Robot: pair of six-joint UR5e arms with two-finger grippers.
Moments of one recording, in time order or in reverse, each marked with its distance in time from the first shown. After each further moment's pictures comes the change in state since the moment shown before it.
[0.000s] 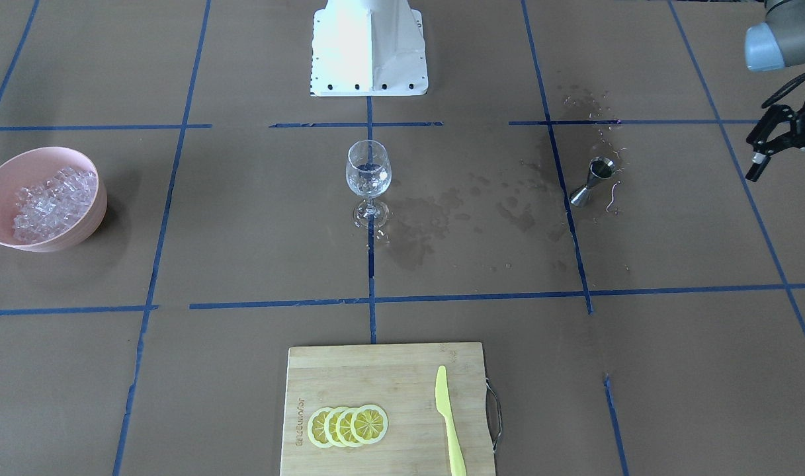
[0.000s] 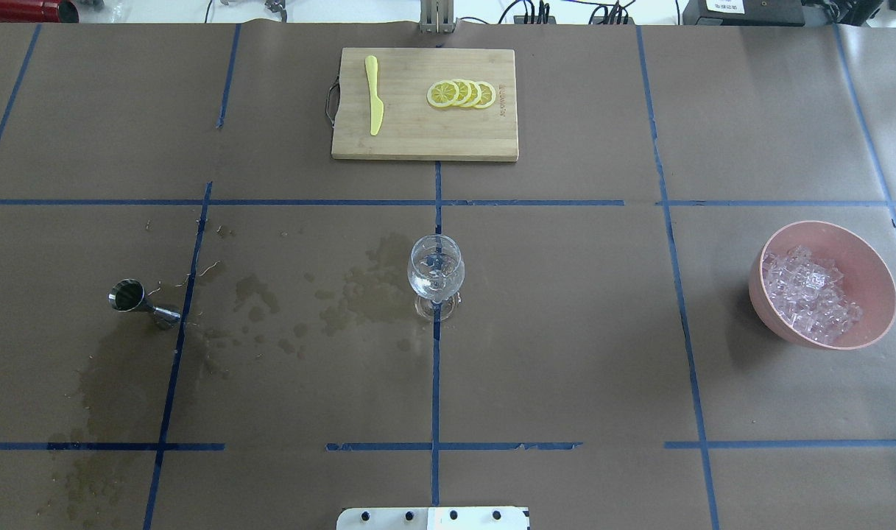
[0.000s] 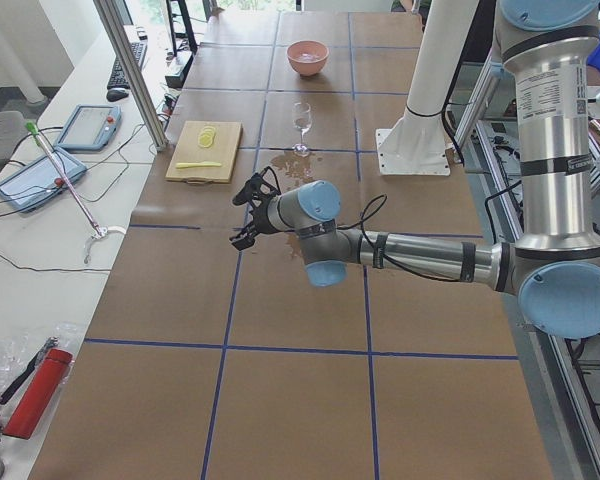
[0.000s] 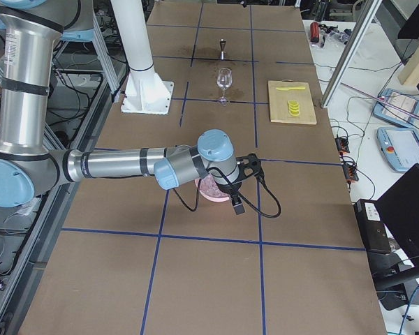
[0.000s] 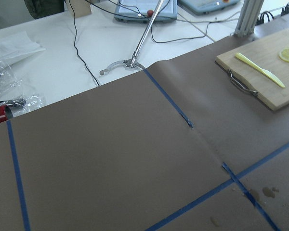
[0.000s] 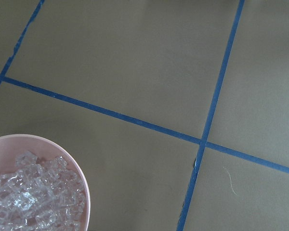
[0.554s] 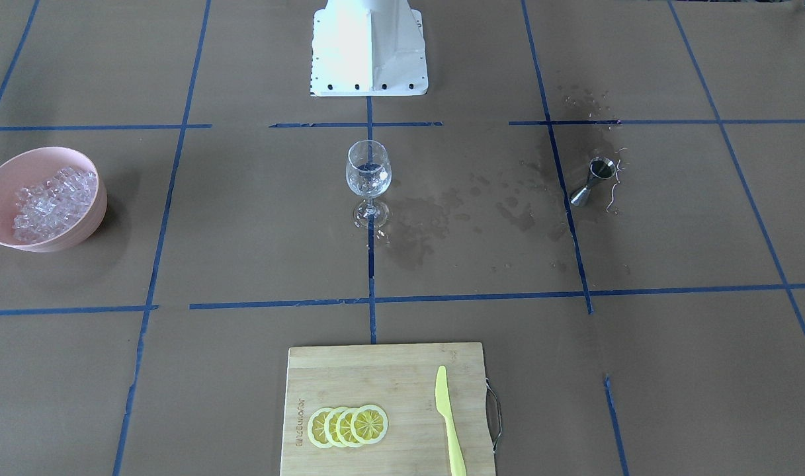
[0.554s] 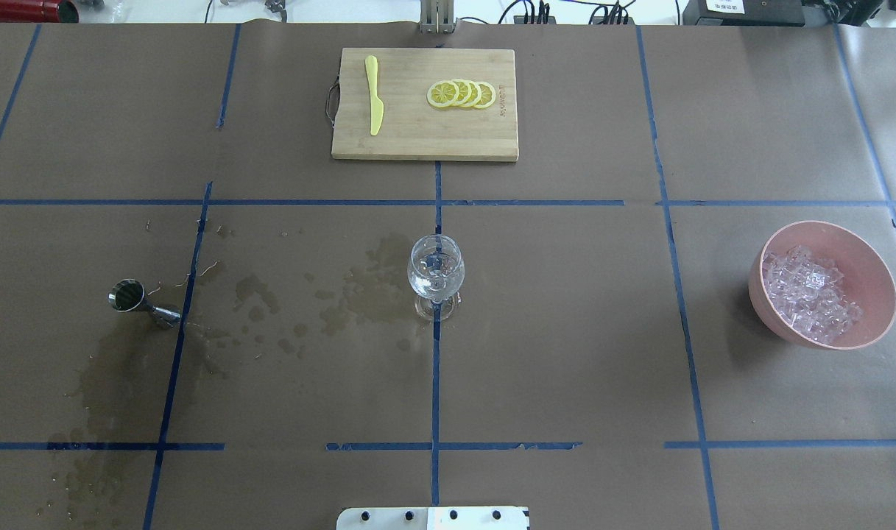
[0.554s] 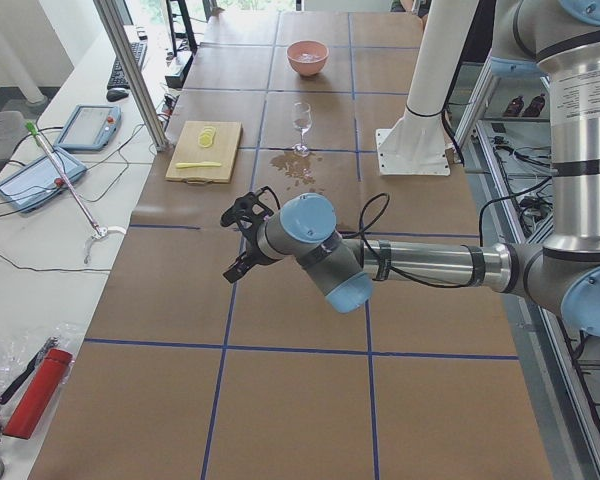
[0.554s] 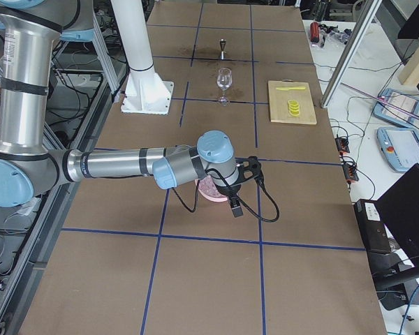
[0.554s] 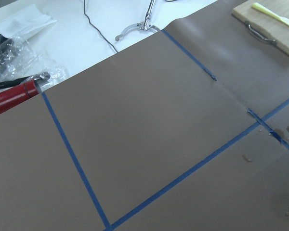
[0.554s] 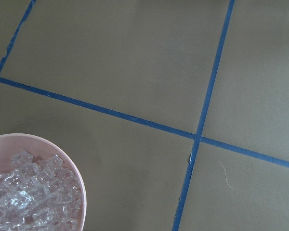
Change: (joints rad) left arm -0.394 -0.010 0.023 0.320 -0.487 0.505; right arm 0.012 0.000 0.001 -0.021 0.000 -0.002
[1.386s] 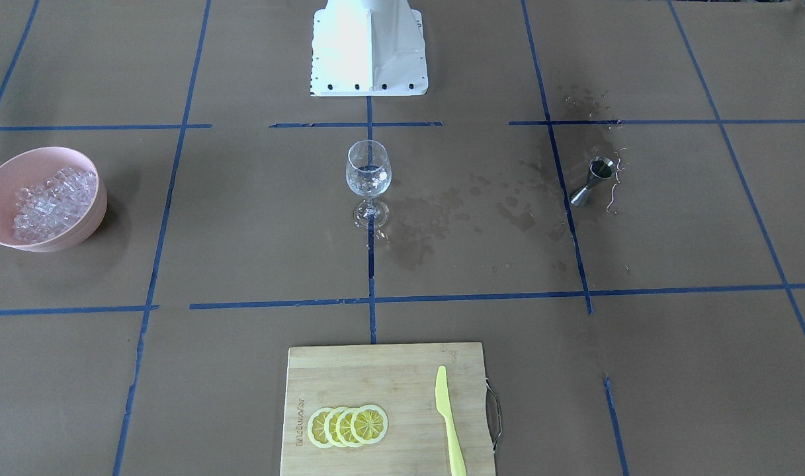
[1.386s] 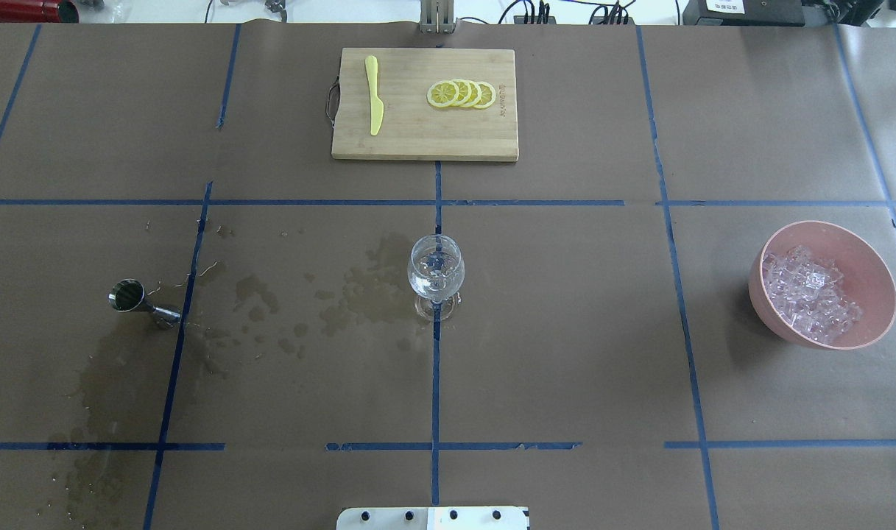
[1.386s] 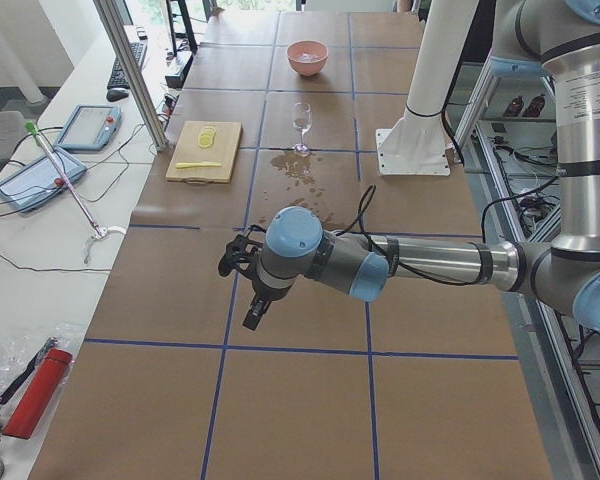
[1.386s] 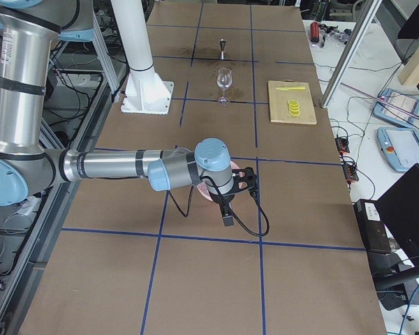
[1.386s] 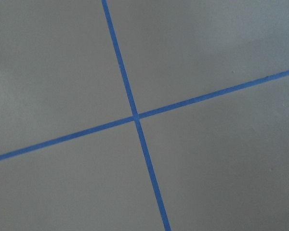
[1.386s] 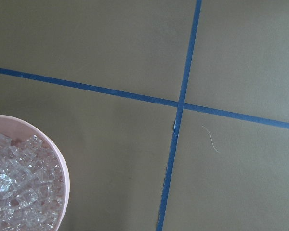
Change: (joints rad) left arm -0.078 0.019 -0.034 0.523 0.031 0.262; right arm 0.018 -0.017 -0.001 -0.096 -0.009 -0.003
